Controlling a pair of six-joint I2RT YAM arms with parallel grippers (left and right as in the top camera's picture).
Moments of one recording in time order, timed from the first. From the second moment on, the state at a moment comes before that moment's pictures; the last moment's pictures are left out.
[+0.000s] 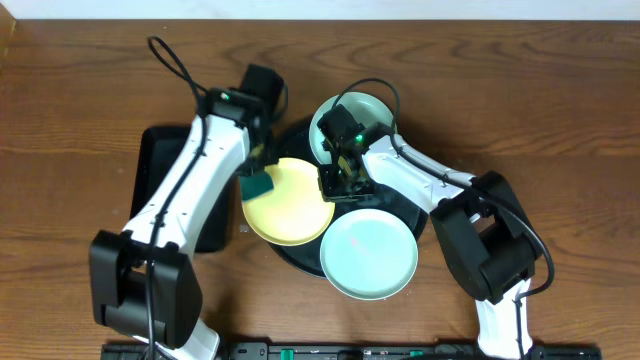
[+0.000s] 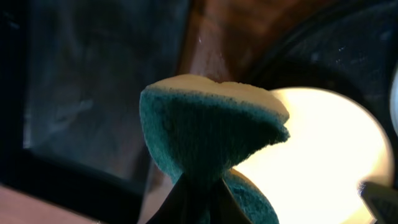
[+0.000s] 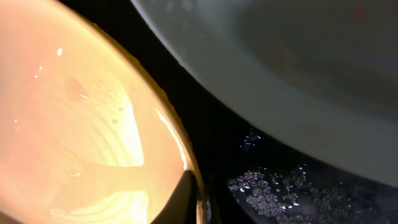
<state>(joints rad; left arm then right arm) -0.29 1.75 1.47 -1.18 -0.22 -0.52 0.63 2.11 1.47 -0.76 -0.26 0.50</state>
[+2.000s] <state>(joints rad) 0.14 1.75 1.62 -1.26 -0.21 -0.33 1.00 1.77 1.49 -0.80 0.92 0.15</state>
